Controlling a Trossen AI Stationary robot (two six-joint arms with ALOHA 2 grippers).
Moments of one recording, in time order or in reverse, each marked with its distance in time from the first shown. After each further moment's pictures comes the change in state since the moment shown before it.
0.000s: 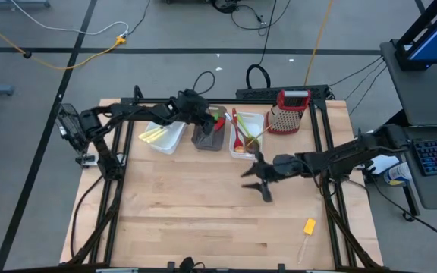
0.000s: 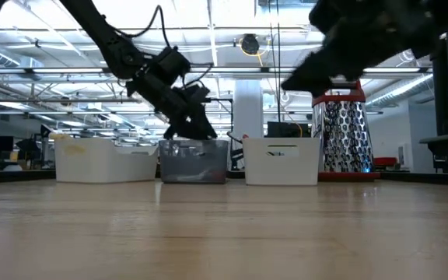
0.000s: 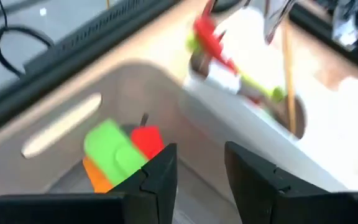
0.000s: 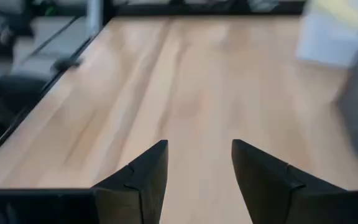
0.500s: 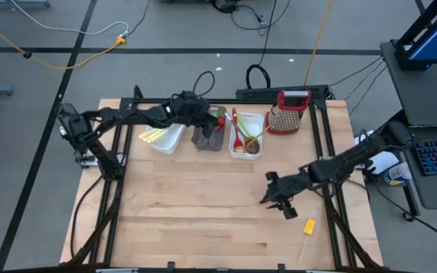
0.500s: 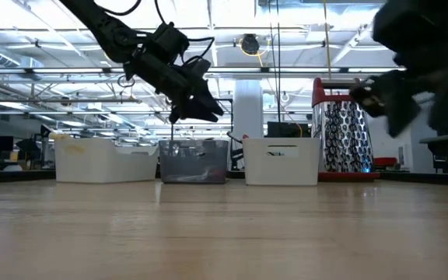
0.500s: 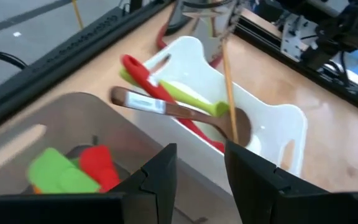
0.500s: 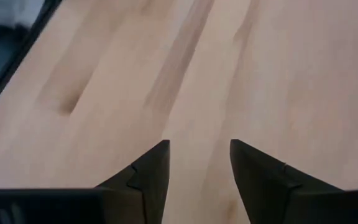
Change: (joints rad) left arm -0.081 -0.102 0.000 -0.009 0.000 -0.023; right arm 0.225 -0.073 0.000 -0.493 -0.076 0.027
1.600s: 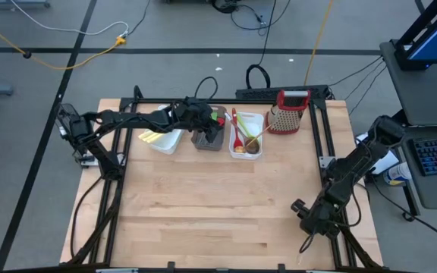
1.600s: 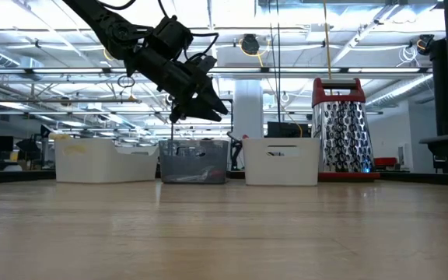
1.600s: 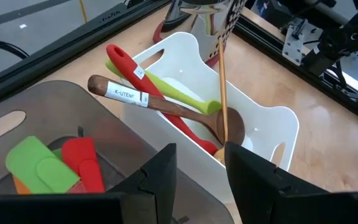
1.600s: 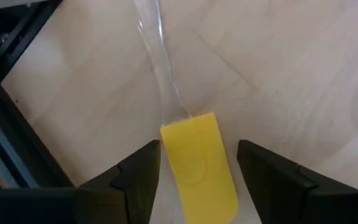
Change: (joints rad) left arm -0.070 0.000 0.000 0.003 -0.085 -0.087; right arm 0.539 0.062 -0.126 -0.198 -0.150 0.093
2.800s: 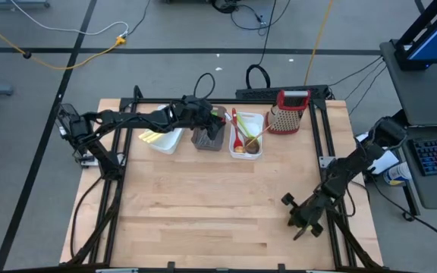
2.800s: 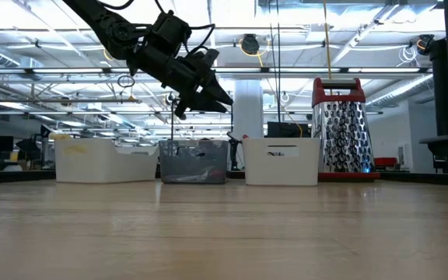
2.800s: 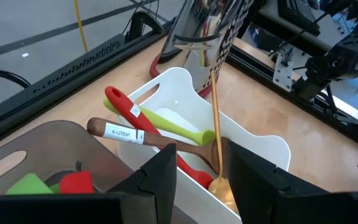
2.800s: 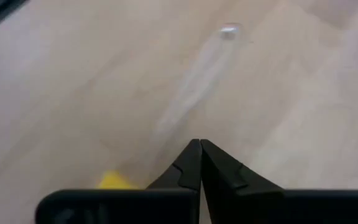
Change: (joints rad) left arm 0.001 0.000 0.000 0.106 -0.017 0.003; right arm -0.150 0.002 -0.148 0.340 0.313 -0.153
